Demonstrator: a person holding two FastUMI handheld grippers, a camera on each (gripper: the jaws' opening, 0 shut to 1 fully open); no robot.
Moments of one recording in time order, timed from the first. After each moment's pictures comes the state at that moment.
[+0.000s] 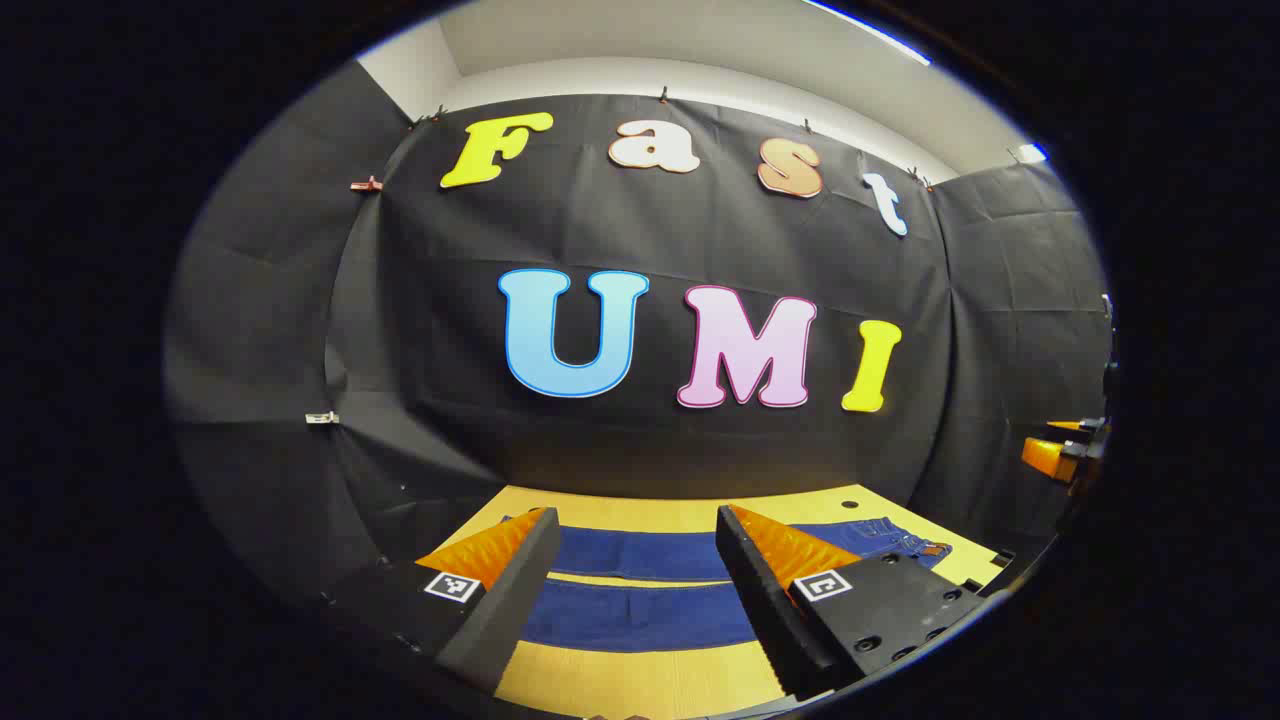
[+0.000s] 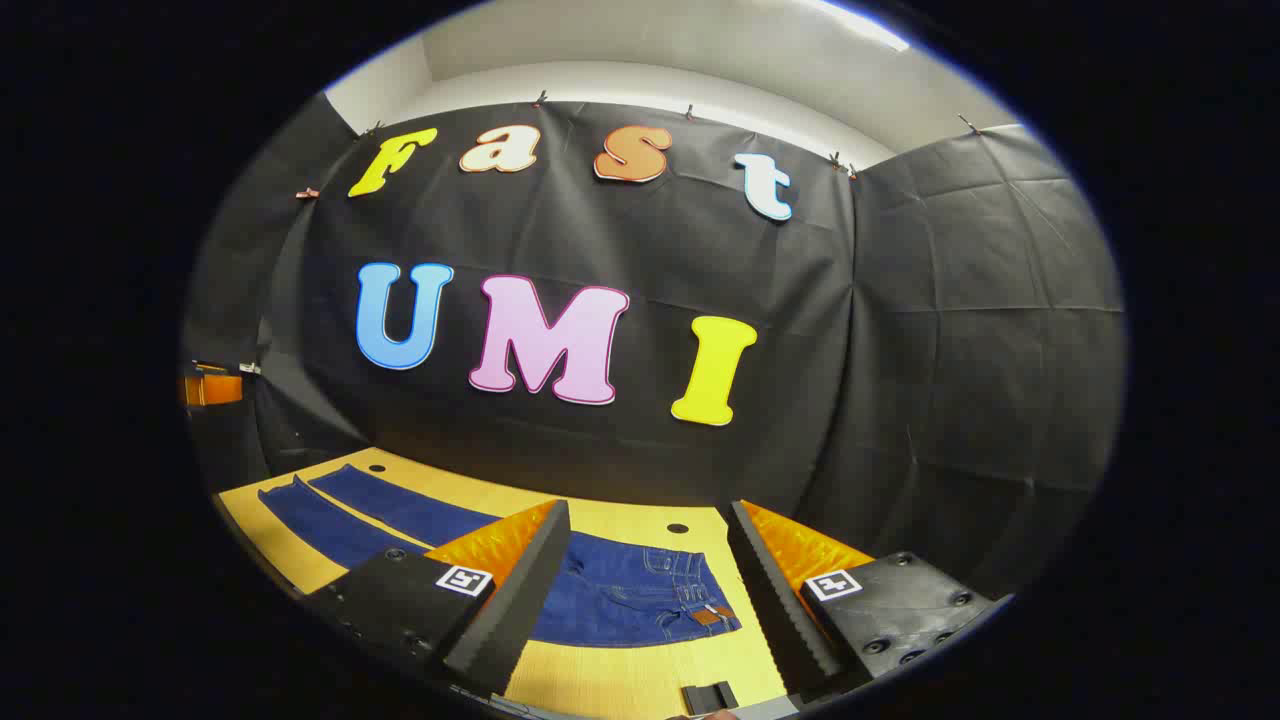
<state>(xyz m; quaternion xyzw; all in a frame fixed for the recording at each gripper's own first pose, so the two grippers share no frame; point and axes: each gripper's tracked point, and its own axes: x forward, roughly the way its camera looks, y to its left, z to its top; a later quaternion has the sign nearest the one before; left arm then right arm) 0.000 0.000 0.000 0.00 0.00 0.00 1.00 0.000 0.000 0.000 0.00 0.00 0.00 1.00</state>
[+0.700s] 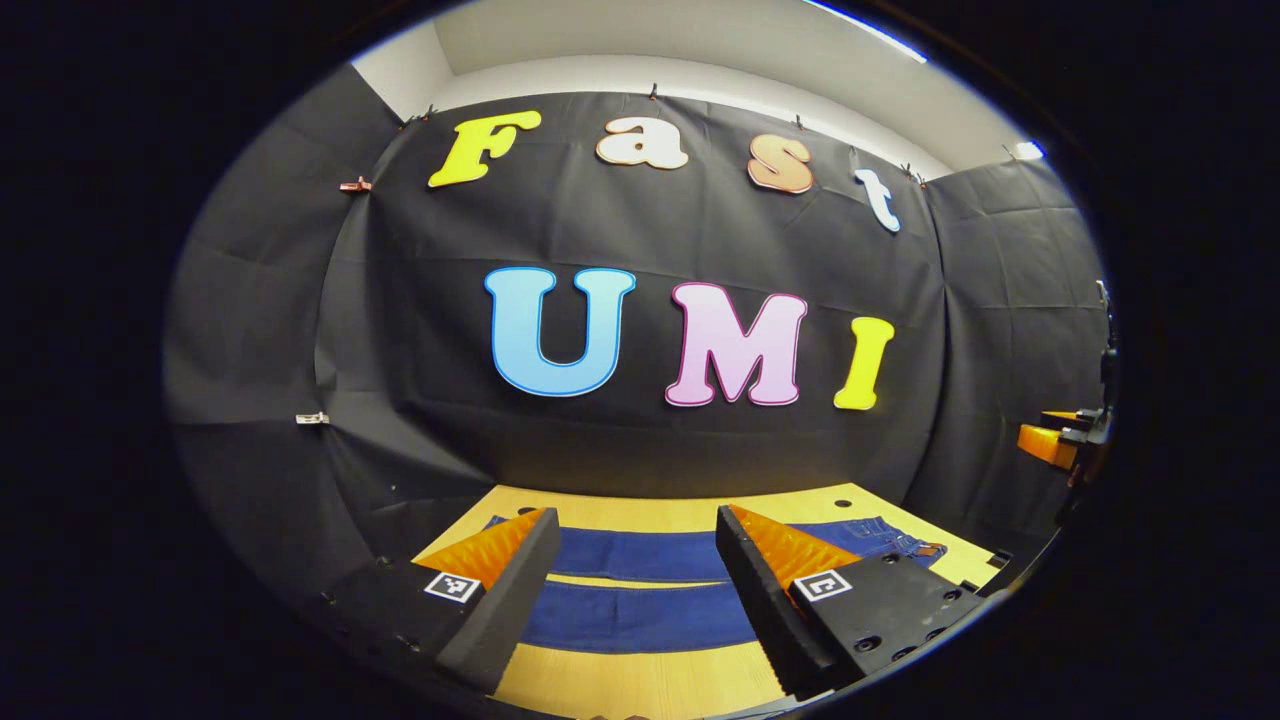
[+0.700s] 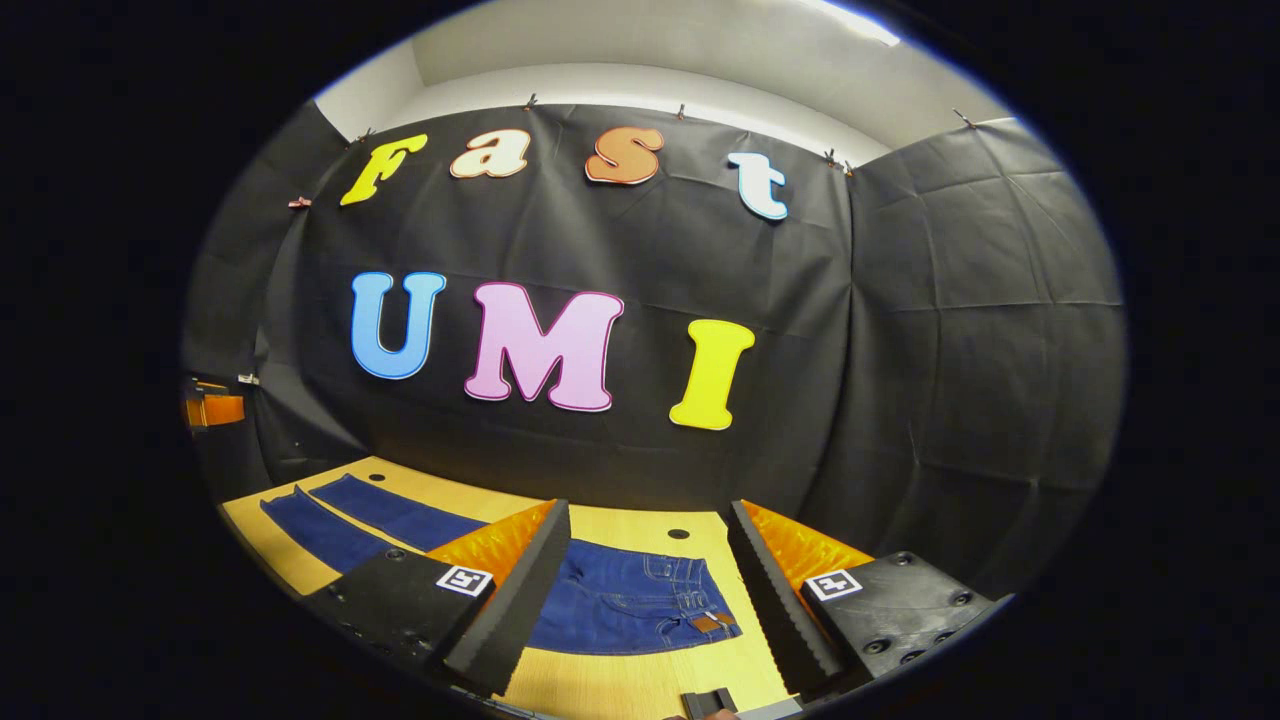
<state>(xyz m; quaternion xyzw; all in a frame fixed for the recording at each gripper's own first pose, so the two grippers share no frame) 0.006 -0.012 -0.002 0.00 0.01 0.00 1.00 0.012 -0.004 0.003 0.01 0.00 0.00 1.00</state>
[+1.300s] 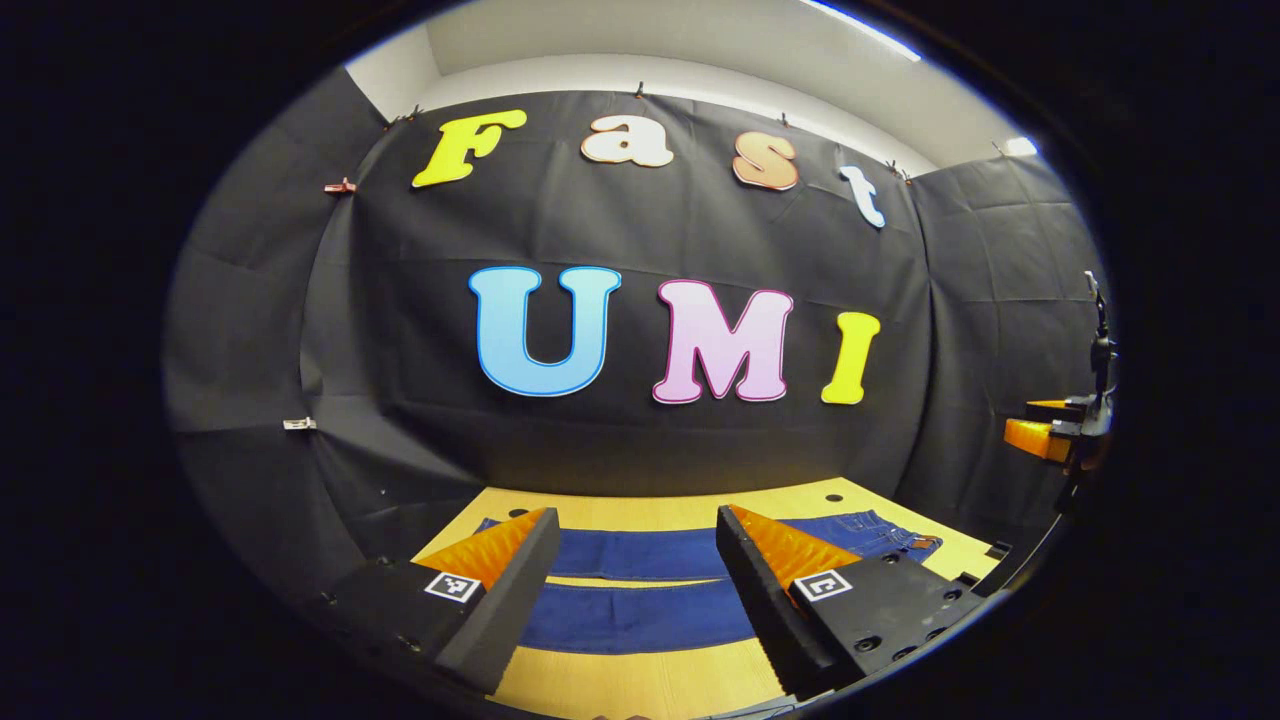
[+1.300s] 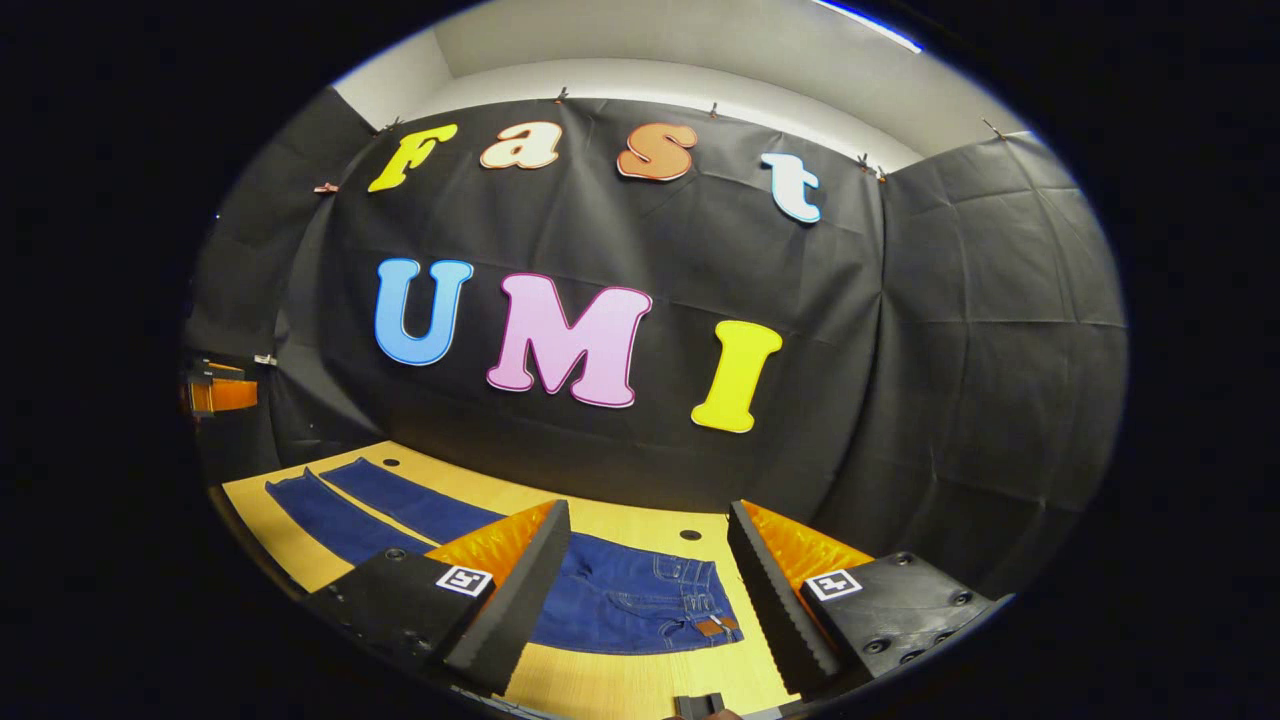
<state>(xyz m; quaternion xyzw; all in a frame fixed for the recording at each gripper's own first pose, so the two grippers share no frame) 0.009 -0.018 -0.005 0.01 0.01 -0.04 1.00 0.019 0.011 0.003 -0.03 0.01 0.05 1.00</state>
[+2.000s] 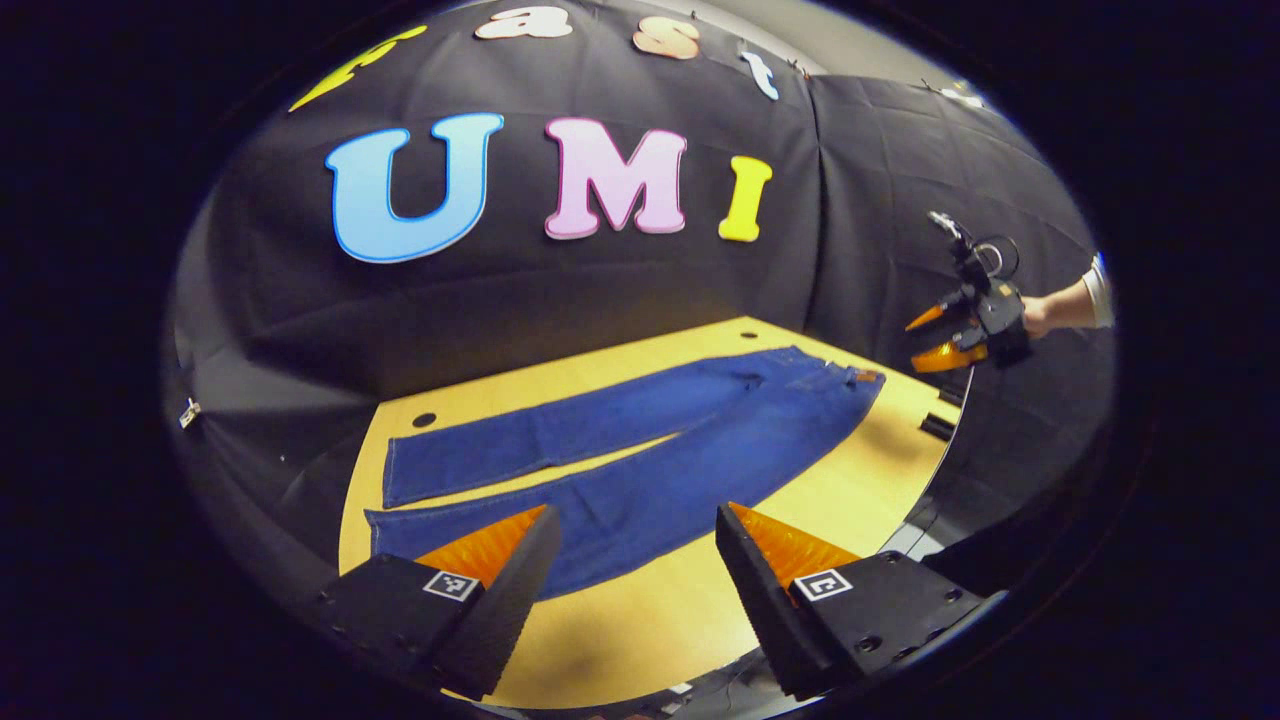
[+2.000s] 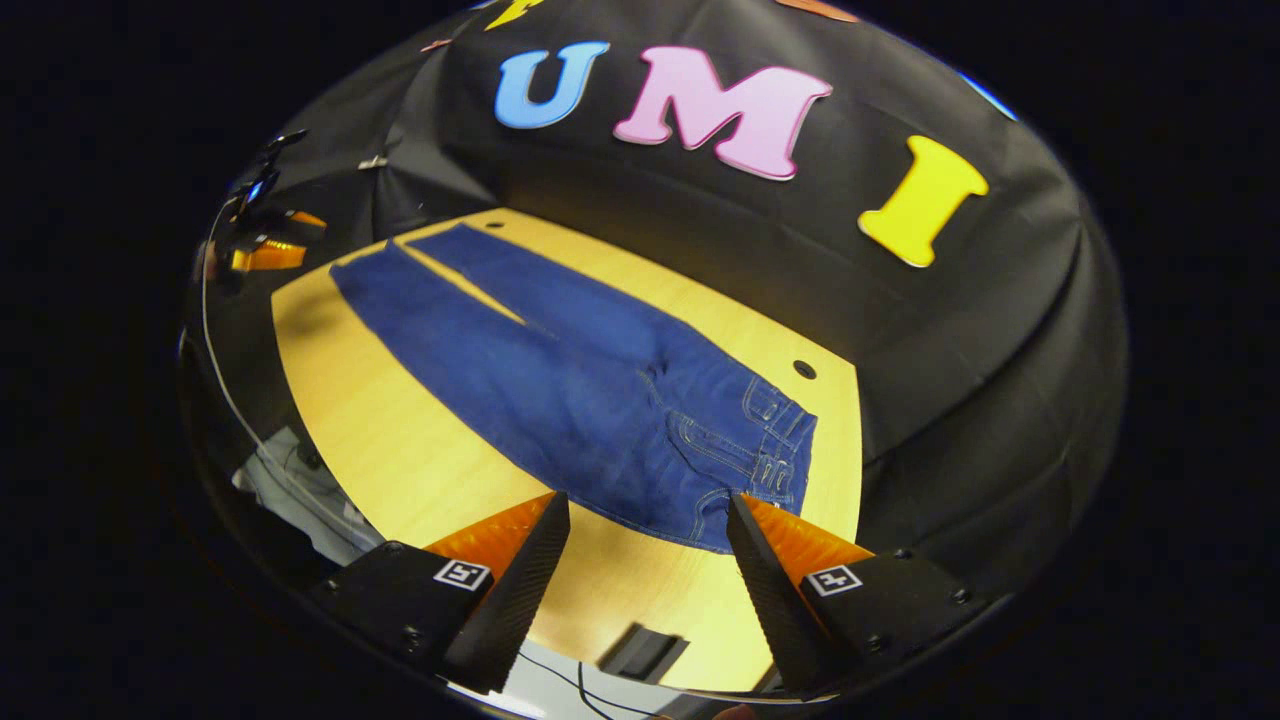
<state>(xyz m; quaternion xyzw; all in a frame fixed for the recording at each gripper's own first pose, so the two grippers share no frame) 0.047 0.037 -0.190 0.14 0.25 -0.22 0.93 0.069 0.020 -0.220 -0.19 0.32 0.27 0.89</state>
